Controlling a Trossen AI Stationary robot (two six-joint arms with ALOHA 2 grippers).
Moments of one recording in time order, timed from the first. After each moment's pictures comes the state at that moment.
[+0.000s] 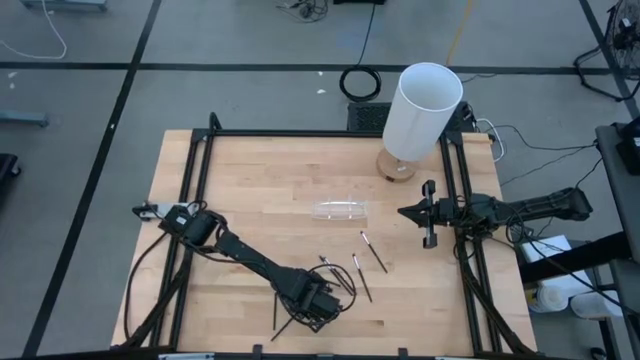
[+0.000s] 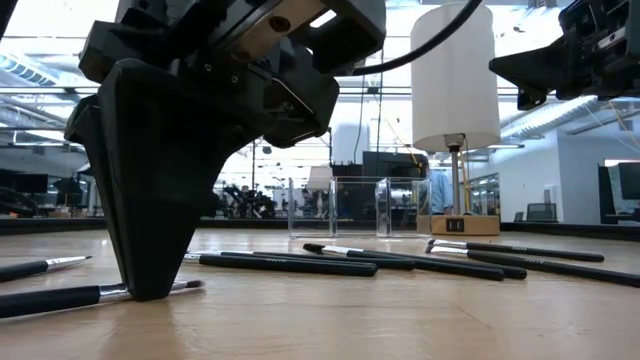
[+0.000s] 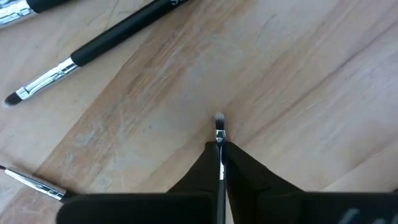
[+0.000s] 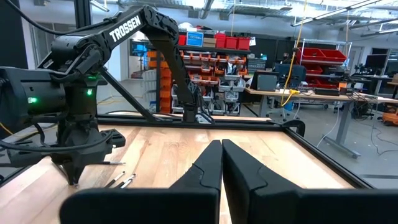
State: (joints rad) left arm -0.48 2.35 1.77 -0.93 0.17 -1.26; right arm 0.14 0.27 0.01 0.37 0.18 -0.07
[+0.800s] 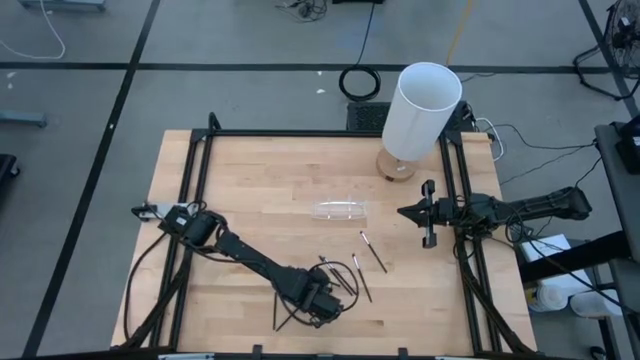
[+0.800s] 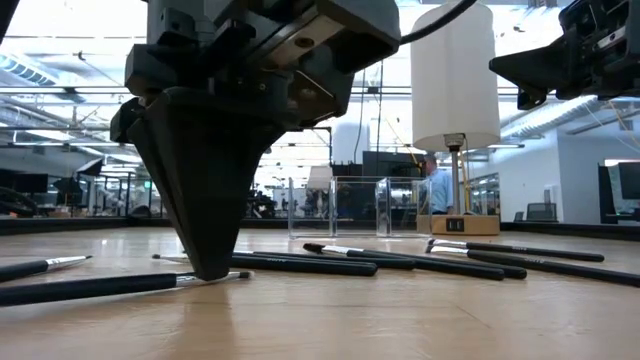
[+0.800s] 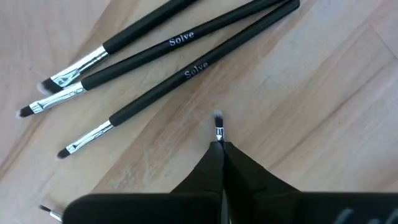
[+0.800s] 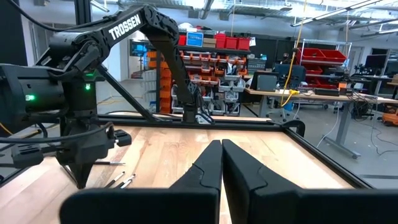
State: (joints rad) left arm -0.47 2.29 1.81 -0.98 0.01 -1.19; right arm 0.14 0.27 0.01 0.37 0.18 -0.07
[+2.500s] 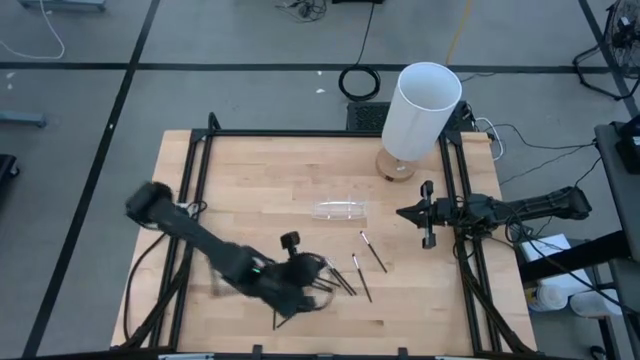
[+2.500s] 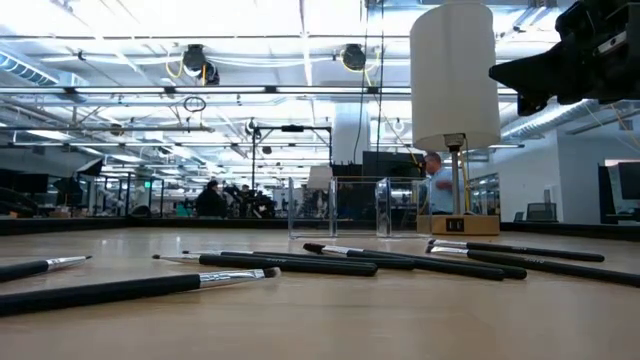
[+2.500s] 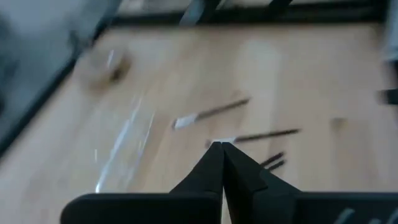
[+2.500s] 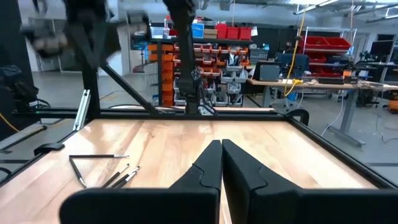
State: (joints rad) left arm -0.55 1.75 1.52 -0.53 -0.70 -0.35; right arm 0.14 0.27 0.01 0.33 0.18 -0.03
